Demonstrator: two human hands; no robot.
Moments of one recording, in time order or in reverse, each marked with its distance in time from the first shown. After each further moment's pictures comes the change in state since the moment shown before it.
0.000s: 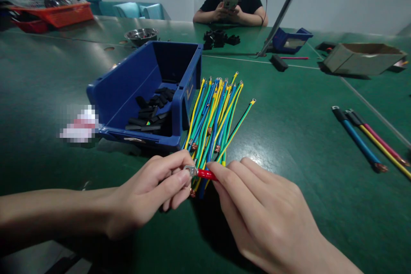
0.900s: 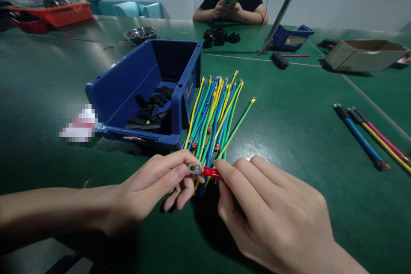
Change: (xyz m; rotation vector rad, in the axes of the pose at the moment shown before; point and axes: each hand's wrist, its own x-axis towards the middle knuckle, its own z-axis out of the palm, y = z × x) left_hand -0.001 -0.015 0.004 -0.194 -0.041 0.032; right_hand -0.003 0.000 -0.002 -0.169 0.090 0.015
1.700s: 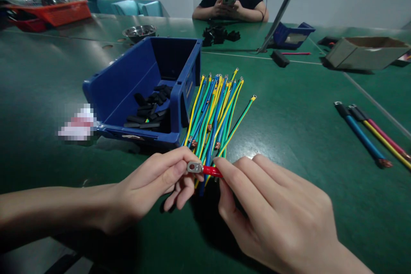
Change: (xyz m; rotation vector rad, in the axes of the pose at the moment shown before) left_hand -0.001 -0.003 0.001 -0.112 -0.008 -0.108; right_hand 0.001 0.000 0.000 -0.016 0.025 -0.012
